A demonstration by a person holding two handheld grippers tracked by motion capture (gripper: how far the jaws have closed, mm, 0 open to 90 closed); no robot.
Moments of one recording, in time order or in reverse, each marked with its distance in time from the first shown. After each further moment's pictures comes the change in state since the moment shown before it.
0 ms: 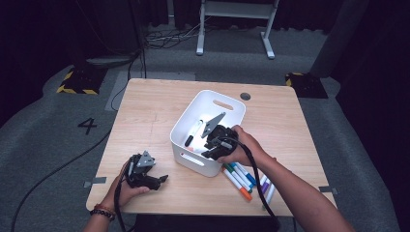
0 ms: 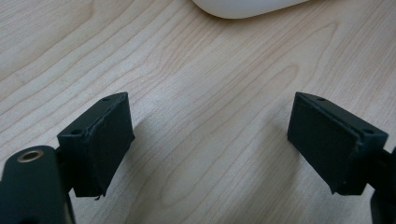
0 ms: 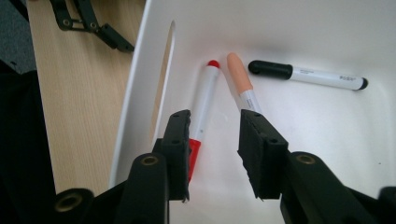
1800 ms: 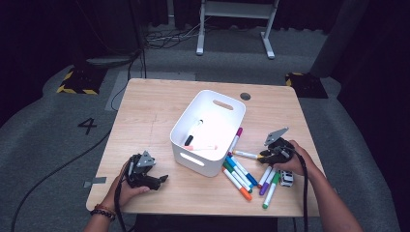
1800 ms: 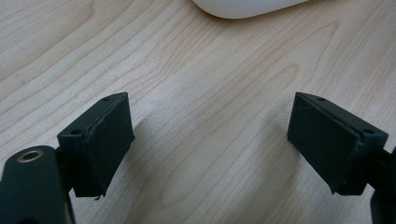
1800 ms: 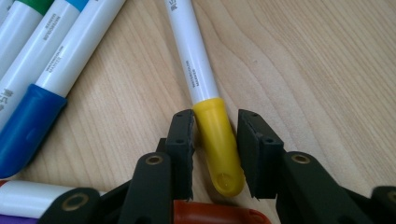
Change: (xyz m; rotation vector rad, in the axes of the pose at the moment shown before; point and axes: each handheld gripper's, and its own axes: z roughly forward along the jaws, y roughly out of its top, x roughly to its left) left arm 0.000 0.000 0.000 0.001 0.000 -0.001; right arm -0.084 -0.216 0.001 0.051 -0.073 0.169
